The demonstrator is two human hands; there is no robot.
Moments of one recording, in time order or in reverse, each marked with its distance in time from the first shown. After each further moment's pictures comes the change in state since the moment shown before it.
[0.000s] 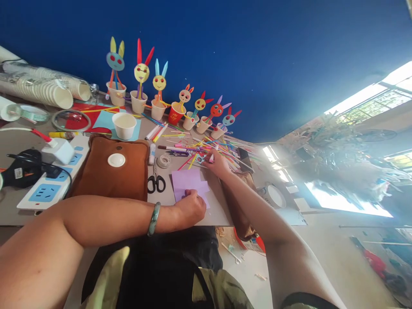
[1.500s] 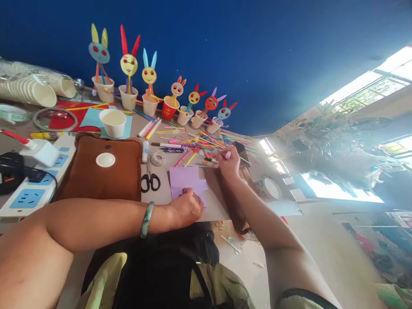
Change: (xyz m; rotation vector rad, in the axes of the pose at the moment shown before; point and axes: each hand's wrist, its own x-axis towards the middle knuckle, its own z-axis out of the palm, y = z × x) left_hand -0.002 -0.001 -0.005 -0.042 -0.021 0.066; right_hand -0.028 0.018 -0.009 0.558 0.477 0.089
